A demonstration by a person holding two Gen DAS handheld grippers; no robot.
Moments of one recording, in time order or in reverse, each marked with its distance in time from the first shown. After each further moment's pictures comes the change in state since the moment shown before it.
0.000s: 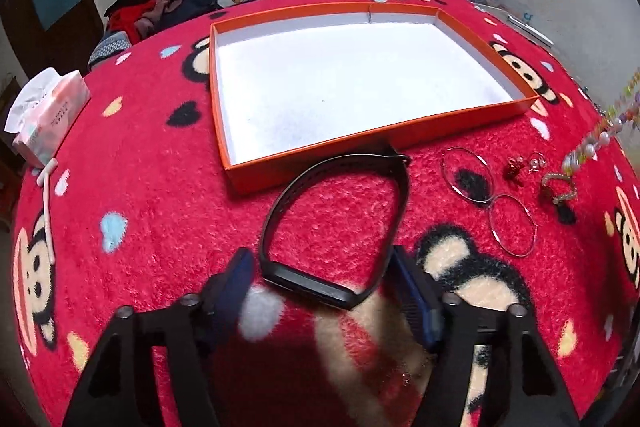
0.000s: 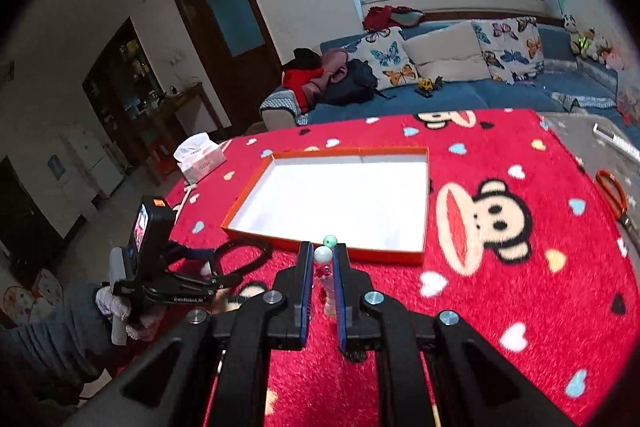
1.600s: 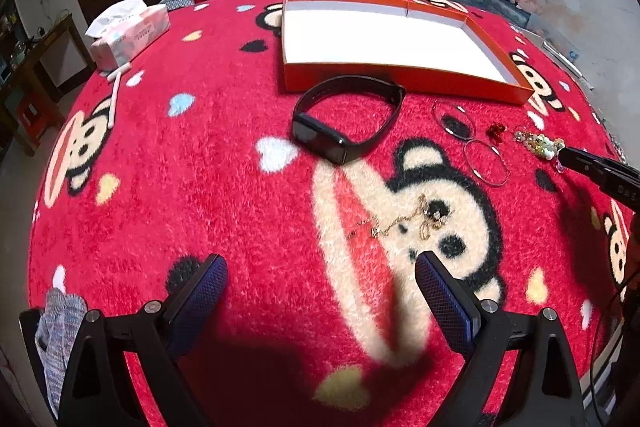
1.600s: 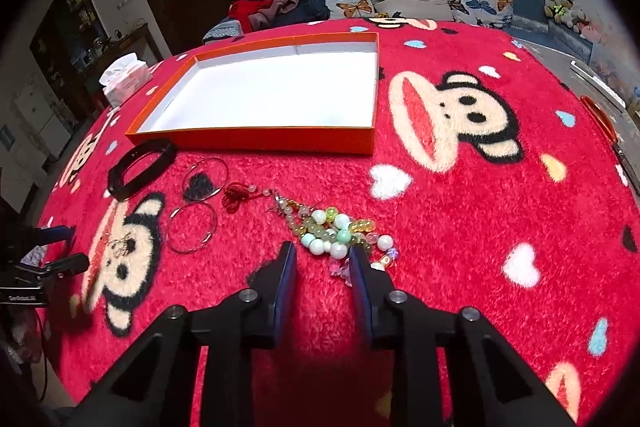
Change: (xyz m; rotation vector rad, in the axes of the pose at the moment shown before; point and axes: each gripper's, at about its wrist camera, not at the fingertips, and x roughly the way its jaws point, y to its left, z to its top) left arm -0.069 -0.021 -0.085 -0.210 0.009 0.106; right arm 0.065 -0.031 -0.074 0.018 0.227 -0.207
